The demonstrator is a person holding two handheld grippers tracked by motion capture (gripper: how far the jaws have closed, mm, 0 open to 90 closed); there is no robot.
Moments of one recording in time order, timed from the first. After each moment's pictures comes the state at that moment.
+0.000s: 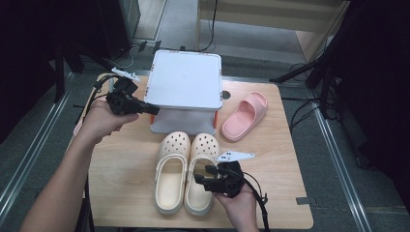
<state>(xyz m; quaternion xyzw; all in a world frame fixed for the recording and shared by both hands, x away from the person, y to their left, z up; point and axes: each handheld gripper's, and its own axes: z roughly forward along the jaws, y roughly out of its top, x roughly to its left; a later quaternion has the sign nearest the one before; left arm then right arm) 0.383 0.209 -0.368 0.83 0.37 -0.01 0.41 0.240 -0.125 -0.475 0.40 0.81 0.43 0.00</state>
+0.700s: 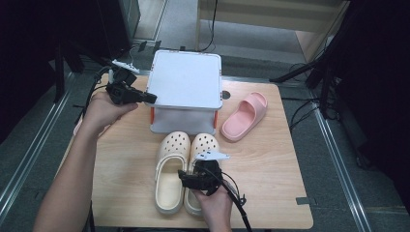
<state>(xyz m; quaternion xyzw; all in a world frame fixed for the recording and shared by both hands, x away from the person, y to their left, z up) 0.410 0.216 -0.374 0.83 0.39 0.03 0.41 0.244 -0.068 -0.492 0.45 0.79 0.40 0.07</state>
